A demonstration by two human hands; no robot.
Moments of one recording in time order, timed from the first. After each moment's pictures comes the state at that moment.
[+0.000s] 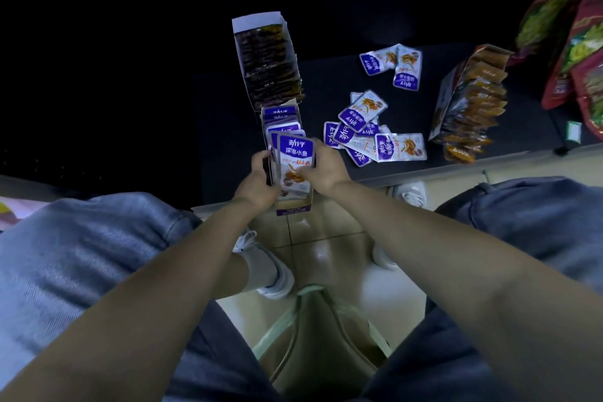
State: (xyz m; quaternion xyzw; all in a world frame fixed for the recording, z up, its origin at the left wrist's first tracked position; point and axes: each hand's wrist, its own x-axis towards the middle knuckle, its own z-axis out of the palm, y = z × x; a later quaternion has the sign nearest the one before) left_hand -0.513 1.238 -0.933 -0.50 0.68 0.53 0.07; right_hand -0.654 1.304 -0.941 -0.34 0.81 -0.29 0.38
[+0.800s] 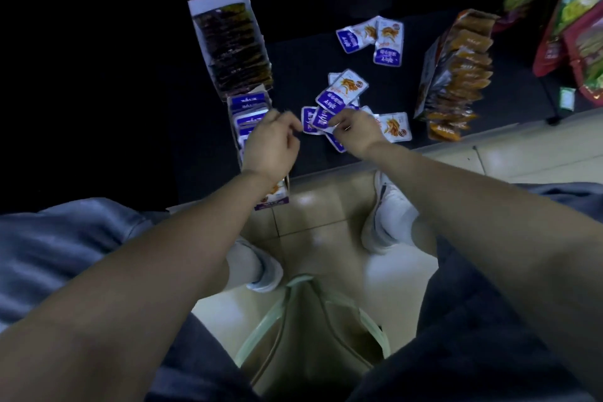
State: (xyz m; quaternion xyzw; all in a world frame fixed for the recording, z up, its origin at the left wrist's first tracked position) left_hand -0.596 1.251 -0.911 -0.36 0.88 0.31 -0.07; right_hand -0.756 1.336 -0.944 -0.30 0.85 -0.24 0.35
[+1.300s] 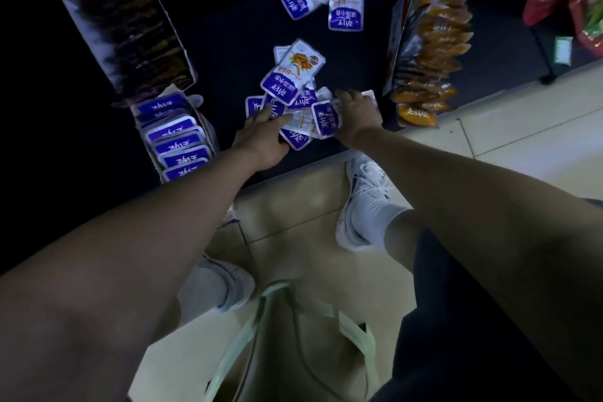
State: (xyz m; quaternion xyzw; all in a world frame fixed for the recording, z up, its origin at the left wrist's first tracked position) left_hand -0.694 1.245 -0.996 -0.31 0.86 0.30 0.27; right_hand -0.844 1.365 -1.023 -0.33 0.89 -0.03 0.31
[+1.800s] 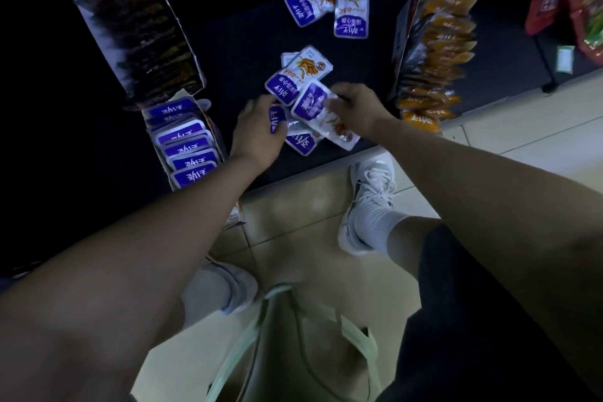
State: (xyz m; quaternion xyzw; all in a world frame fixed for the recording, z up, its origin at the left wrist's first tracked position) left_hand -0.688 1.242 -0.991 -0.39 0.83 0.41 0.03; right_hand -0.852 1.353 -0.993 -0.30 0.83 -0.27 0.39
